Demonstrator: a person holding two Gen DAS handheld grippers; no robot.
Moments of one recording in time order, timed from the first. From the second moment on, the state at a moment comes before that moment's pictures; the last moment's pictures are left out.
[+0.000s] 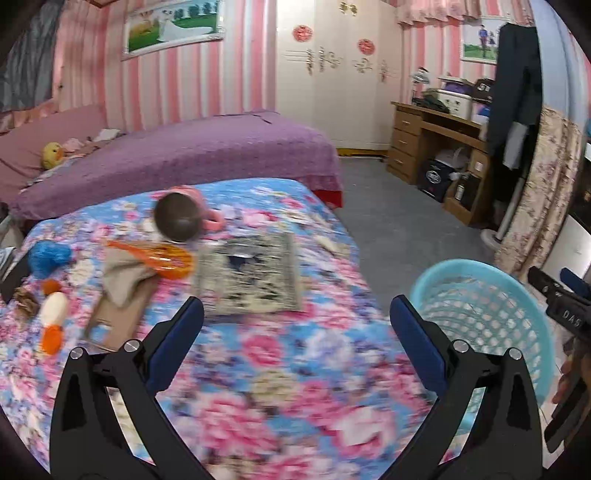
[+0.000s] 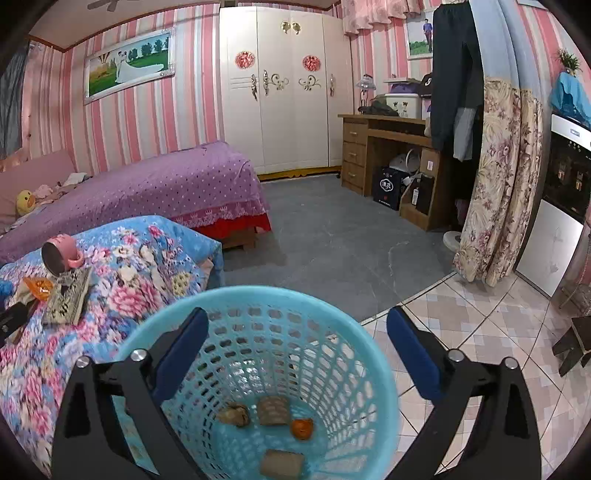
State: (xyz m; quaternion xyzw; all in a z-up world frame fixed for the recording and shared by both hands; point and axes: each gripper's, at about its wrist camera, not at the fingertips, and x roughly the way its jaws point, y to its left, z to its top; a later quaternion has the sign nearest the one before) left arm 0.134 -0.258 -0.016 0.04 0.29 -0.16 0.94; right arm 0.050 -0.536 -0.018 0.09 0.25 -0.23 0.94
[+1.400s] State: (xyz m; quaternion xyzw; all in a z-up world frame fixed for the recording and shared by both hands) left arm 0.208 -0.001 -0.073 0.01 0.40 -0.01 0.92; right arm 0.192 -0.324 -0.045 0.01 0.35 -0.07 0.93
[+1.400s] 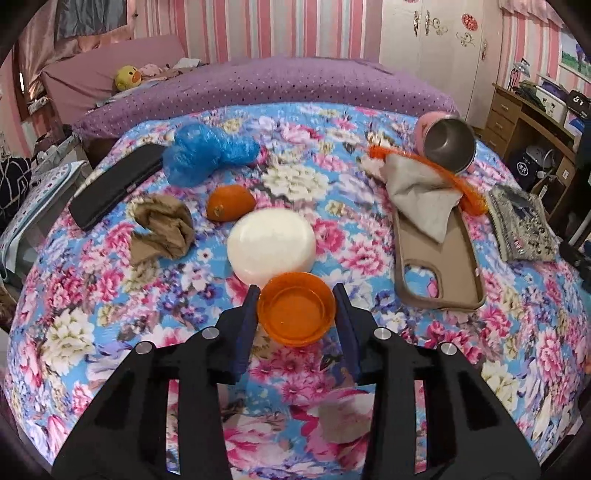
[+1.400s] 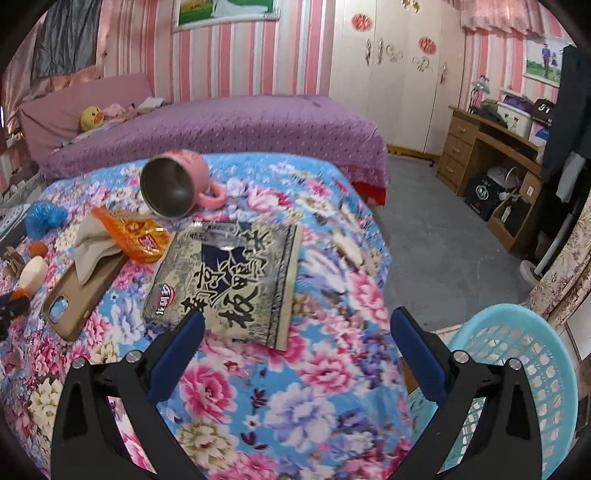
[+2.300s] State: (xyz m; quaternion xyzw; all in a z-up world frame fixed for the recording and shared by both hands) left arm 0.205 -0.020 -0.046 0.01 0.33 0.00 0.94; right arm 0.231 -0.315 -0.066 0.03 0.39 -0.03 0.92
